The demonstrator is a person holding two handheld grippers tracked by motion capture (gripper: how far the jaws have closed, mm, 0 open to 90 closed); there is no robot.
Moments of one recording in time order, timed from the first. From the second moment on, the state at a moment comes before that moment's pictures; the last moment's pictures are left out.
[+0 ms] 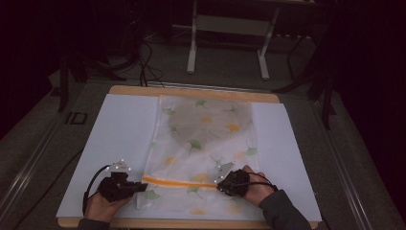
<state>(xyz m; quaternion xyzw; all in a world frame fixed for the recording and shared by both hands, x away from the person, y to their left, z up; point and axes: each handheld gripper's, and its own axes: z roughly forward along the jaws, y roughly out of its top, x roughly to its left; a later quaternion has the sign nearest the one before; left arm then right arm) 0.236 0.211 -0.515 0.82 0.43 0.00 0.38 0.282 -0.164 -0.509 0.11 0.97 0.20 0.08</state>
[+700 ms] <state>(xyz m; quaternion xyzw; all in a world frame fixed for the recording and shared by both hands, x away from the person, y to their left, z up) 0.236 0.211 -0.516 0.82 0.43 0.00 0.38 0.281 -0.176 -0.508 0.11 0.97 0.19 0.08</state>
